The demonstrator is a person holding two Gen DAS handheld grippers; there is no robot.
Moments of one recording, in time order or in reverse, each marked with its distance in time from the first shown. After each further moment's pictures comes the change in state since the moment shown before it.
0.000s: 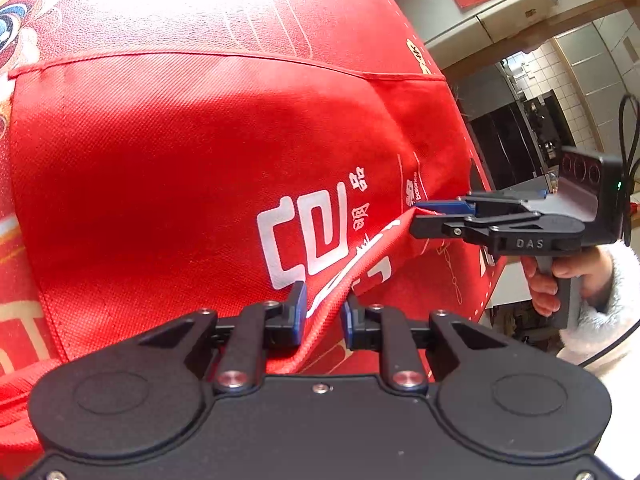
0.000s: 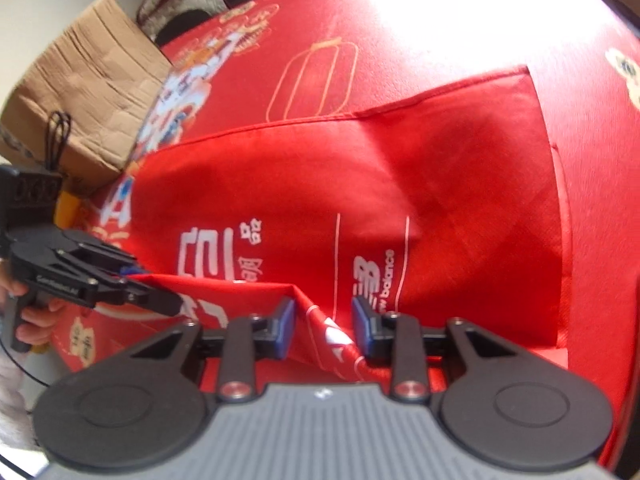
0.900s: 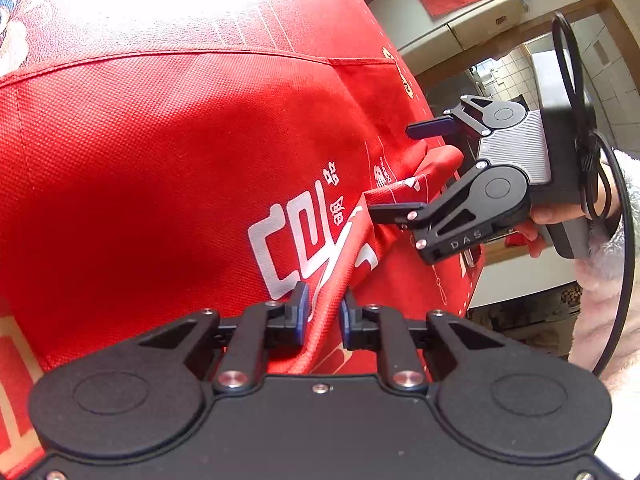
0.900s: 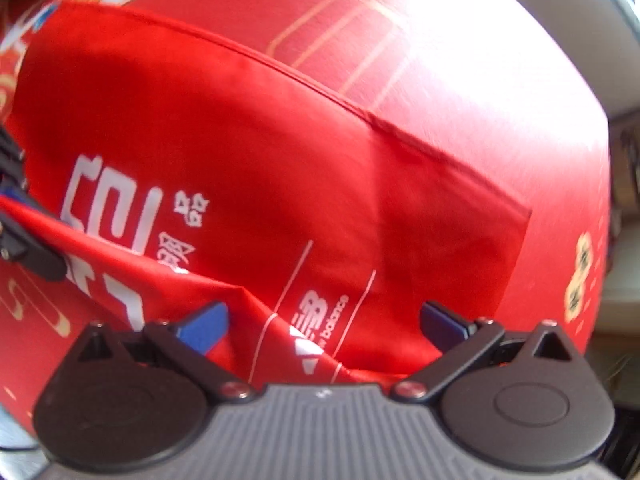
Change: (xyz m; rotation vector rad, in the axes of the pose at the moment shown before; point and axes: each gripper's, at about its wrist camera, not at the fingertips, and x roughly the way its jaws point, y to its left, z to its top) left arm 0.001 0.014 -0.014 0.014 -0.042 -0.101; right arm 0.158 0.063 0.011 -0.500 0.309 -0.465
